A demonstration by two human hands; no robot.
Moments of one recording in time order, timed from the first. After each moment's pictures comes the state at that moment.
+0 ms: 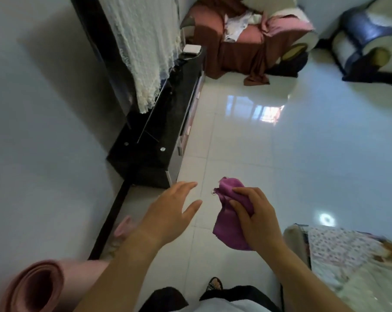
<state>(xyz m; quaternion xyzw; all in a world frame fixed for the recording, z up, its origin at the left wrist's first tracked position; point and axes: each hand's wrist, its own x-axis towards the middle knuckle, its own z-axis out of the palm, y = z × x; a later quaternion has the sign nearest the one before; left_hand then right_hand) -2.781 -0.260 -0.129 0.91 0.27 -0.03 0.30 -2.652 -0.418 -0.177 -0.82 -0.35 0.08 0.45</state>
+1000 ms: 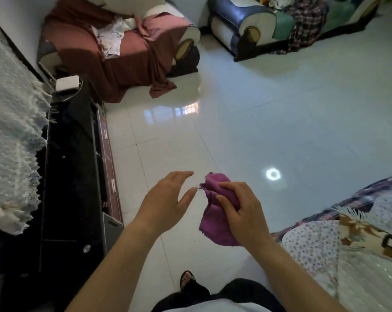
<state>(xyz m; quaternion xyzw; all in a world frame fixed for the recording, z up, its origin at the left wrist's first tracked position) -2.367 -0.142 -0.139 0.96 -0.01 -0.04 0.27 -2.355 -0.332 -0.173 -0.86 -0.14 -0.04 0.49</state>
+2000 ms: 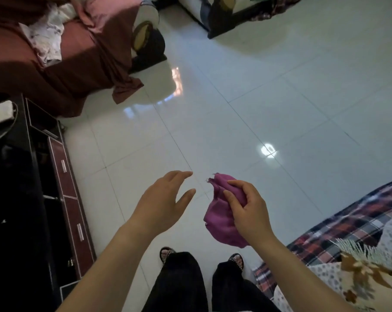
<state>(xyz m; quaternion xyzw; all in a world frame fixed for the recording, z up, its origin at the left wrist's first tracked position) -2.002 -0.250 -0.162 0.96 -0.05 -0.15 0.22 -2.013 -0.445 -0.221 -0.82 0.06 0.06 0.57</state>
